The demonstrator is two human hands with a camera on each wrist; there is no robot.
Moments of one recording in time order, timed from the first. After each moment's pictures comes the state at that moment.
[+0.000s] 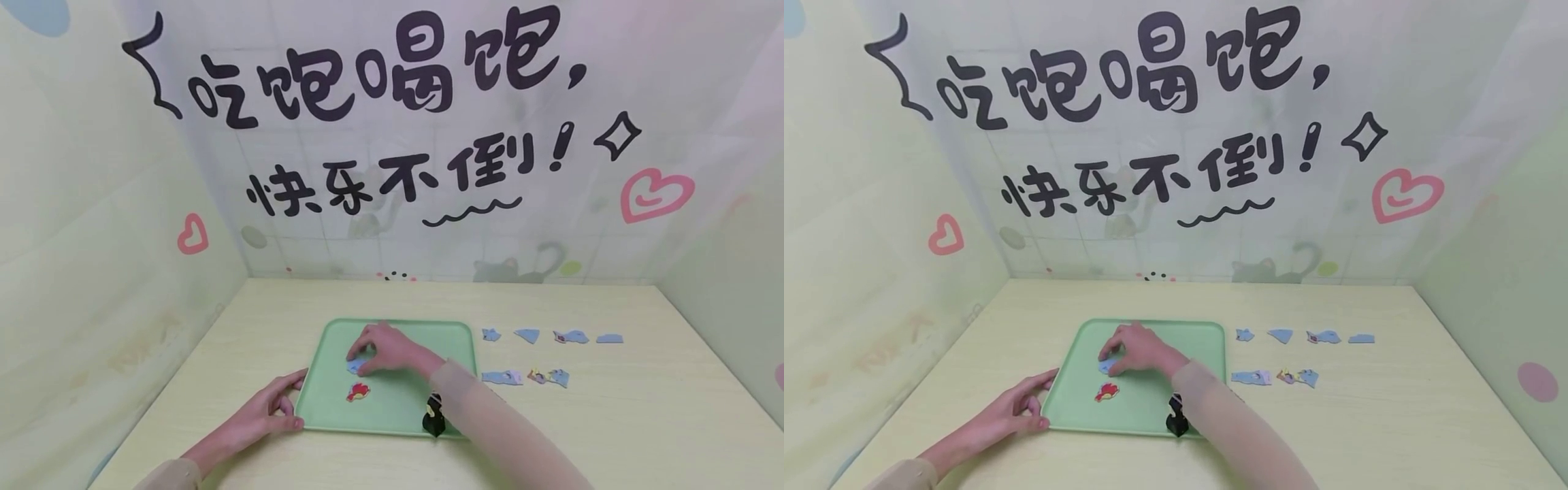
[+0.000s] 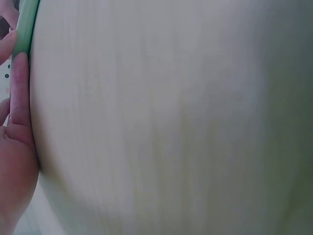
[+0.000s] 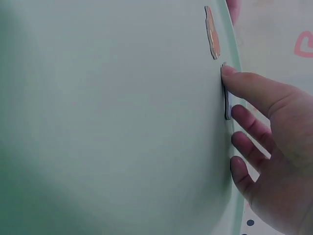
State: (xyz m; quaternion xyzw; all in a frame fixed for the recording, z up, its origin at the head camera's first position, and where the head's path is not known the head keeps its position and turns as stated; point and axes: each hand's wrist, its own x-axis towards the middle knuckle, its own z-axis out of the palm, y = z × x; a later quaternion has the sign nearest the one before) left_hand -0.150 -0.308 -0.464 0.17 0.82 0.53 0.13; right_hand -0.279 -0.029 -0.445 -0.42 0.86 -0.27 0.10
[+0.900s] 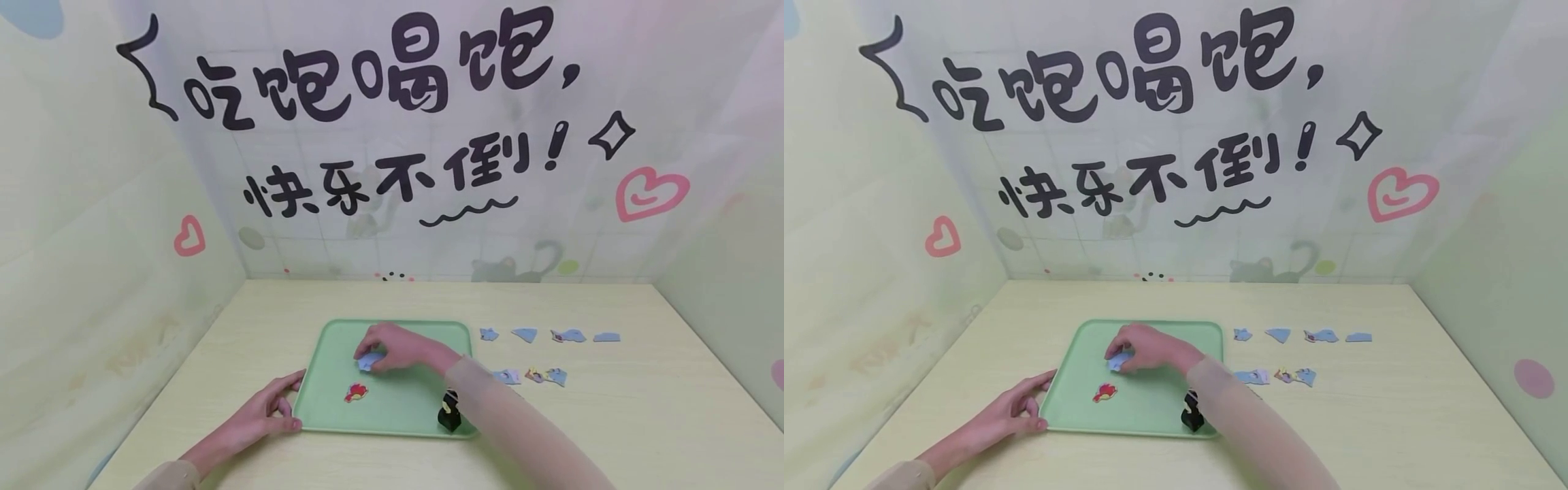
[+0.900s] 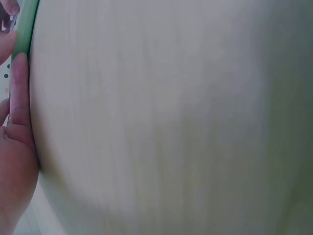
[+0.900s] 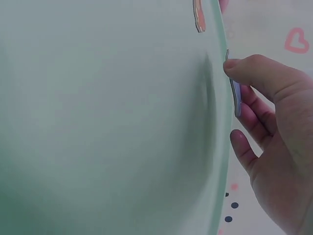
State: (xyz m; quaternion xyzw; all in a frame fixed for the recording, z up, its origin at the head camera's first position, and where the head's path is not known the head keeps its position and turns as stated) left_hand -0.150 -0.309 -0.466 0.17 0.82 0.53 0.13; right_hand -0.282 -0.005 -0.433 -0.49 0.84 -0.23 0.09
